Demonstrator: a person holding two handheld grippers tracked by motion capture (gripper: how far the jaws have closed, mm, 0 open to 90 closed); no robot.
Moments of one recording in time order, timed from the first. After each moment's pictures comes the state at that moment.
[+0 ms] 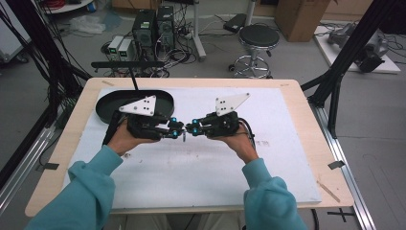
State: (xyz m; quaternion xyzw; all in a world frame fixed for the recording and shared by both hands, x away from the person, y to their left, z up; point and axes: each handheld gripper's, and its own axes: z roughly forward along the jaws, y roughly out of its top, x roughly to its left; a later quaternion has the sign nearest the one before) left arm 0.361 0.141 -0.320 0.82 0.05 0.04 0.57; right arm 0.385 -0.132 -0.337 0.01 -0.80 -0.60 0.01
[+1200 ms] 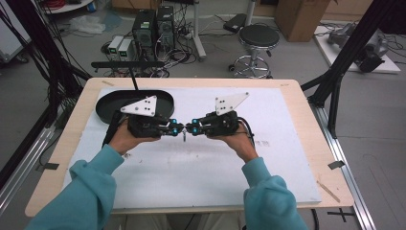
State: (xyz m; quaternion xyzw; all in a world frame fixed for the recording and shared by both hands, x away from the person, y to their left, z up) left arm 0.363 0.140 -0.321 0.82 0.05 0.06 0.56; right arm 0.389 -0.131 -0.339 0.01 -0.80 -0.60 0.01
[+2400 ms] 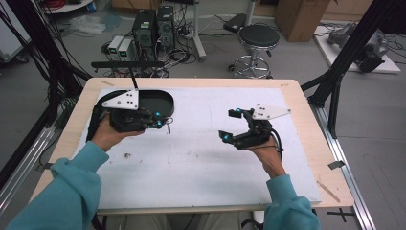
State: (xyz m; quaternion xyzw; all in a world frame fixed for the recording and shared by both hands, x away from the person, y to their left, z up) left arm 0.363 0.182 -0.302 0.83 0.10 0.11 0.53; right arm 0.358 -0.219 -0.354 -0.18 -0.75 -0.62 -0.11
